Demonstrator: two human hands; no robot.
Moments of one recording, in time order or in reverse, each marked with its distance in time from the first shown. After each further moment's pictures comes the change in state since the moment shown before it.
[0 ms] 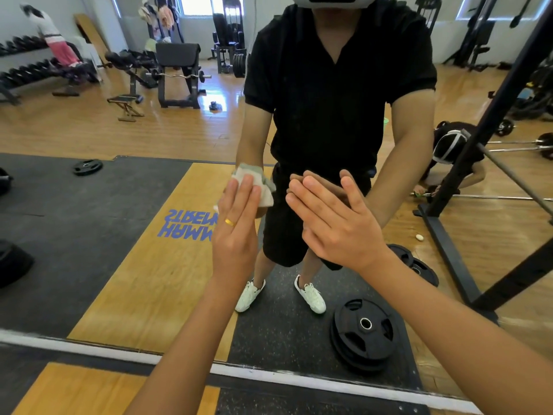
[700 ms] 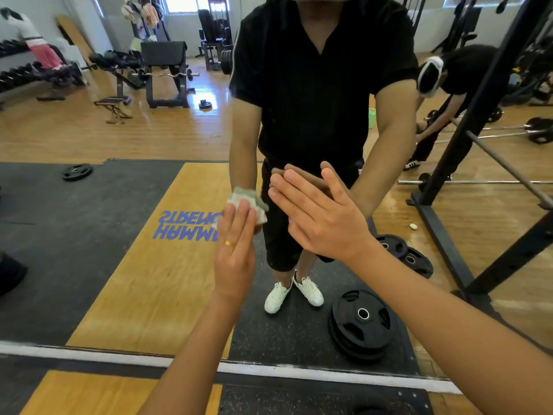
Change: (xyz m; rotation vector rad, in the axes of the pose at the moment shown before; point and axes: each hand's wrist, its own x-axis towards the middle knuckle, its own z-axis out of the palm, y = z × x) left_hand -0.052 0.000 0.019 0.000 -0.024 0.022; right_hand 0.001 0.001 -0.004 -0.002 -0.042 0.006
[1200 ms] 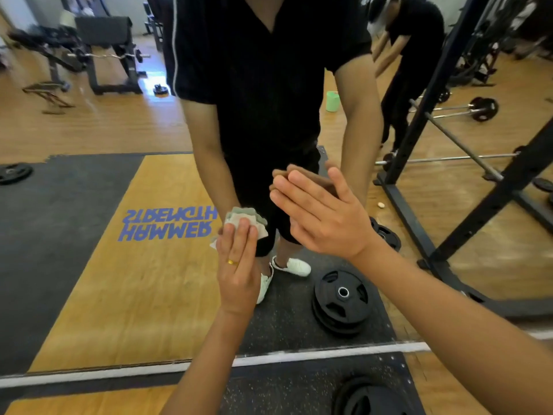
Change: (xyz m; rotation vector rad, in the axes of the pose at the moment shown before) left_hand -0.026 -0.001 0.013 -0.100 0.010 -0.033; right_hand 0.000 0.000 0.001 -0.047 -0.036 -0.004
